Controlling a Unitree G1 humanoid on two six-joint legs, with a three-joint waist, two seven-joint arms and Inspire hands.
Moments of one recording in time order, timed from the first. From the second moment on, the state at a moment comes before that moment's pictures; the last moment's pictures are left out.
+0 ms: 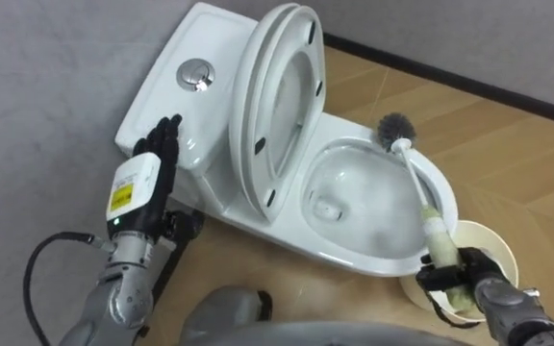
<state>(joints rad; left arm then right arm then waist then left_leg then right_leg) 0.29 0.32 -0.17 0.29 0.75 -0.20 0.38 -0.10 -0.38 0.14 1.29 0.01 -0.10 -0.03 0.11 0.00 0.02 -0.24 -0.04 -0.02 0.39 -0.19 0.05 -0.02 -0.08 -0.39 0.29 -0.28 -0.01</state>
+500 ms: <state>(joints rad) 0.24 0.35 -0.18 0.40 0.89 -0.10 0.43 -0.07 -0.39 0.13 1.27 -0.07 -0.06 0.01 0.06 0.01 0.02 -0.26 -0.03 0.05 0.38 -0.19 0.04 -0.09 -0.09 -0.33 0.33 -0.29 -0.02</state>
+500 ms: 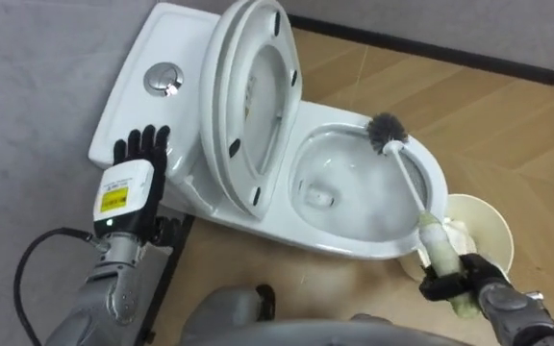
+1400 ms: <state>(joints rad) -0.24 0.46 -0.28 0.61 0.90 -0.14 0.61 -0.30 -0.64 0.45 1.07 -0.68 0.01 0.00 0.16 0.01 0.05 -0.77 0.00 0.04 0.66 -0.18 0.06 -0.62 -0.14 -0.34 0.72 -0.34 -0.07</state>
